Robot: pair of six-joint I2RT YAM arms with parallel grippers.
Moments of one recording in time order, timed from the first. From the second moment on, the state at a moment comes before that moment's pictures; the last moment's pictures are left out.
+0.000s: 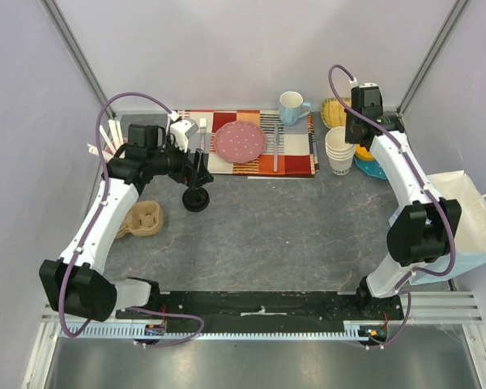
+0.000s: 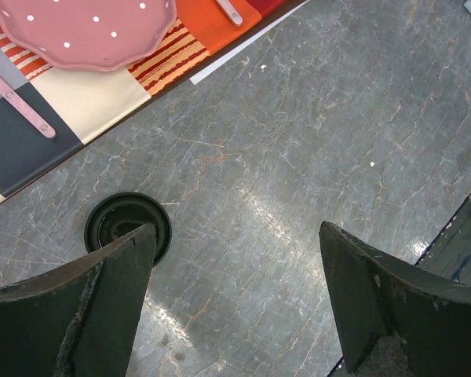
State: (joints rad) left arm -0.20 1.28 1.23 -0.65 0.58 0.17; right arm 0.12 1.68 1.60 -0.68 0.34 0.09
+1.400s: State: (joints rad) left arm -0.50 1.53 1.32 -0.28 0.75 0.15; right arm -0.03 1.56 1.34 -0.57 -0.07 0.20
